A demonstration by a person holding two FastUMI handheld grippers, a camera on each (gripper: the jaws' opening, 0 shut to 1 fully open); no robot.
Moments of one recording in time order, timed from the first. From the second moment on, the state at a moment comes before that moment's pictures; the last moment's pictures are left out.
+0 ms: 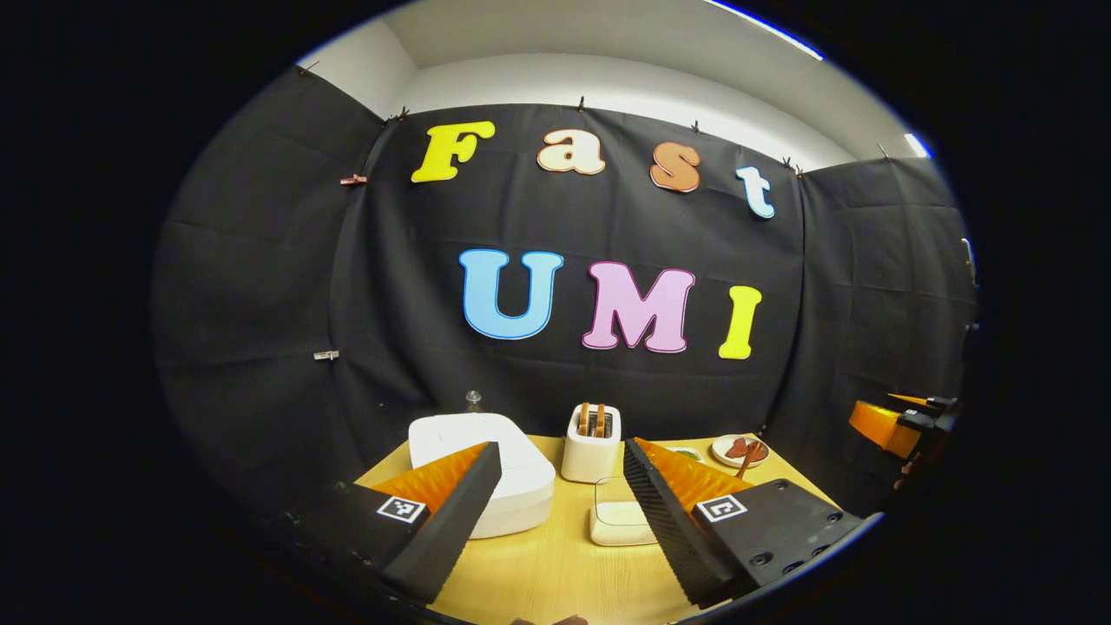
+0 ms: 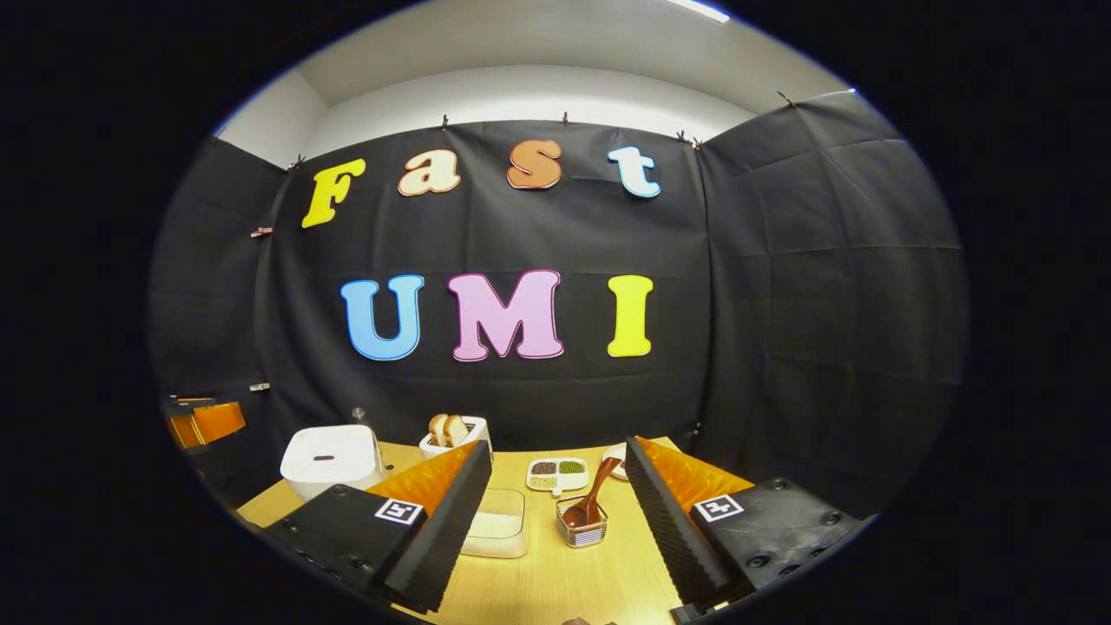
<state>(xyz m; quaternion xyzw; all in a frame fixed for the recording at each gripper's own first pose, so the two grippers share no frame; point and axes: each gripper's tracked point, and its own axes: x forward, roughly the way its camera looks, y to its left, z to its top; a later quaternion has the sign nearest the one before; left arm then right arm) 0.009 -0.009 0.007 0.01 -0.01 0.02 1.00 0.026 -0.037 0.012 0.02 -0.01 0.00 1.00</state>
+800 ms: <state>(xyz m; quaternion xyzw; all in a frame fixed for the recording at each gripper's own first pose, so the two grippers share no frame) 0.106 0.052 0.027 0.00 0.04 0.05 1.00 0.059 -0.052 0.018 0.01 -0.01 0.00 1.00</state>
